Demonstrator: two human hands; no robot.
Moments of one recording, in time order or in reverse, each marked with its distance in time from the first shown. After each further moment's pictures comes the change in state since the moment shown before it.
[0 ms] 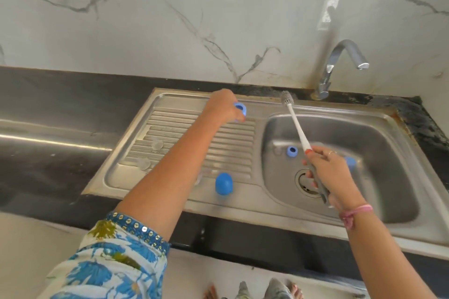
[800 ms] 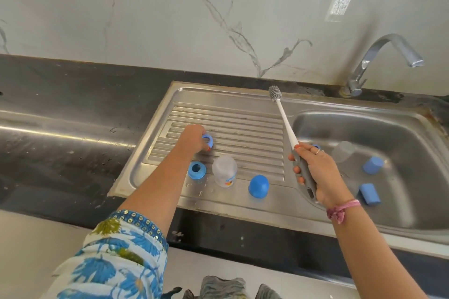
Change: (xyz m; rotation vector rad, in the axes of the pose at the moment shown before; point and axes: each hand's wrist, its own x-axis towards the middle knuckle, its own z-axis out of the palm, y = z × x) left_hand -0.003 -0.187 0.015 0.167 -0.164 -0.200; right_hand -0.008 -0.005 0.107 0.266 -0.150 0.123
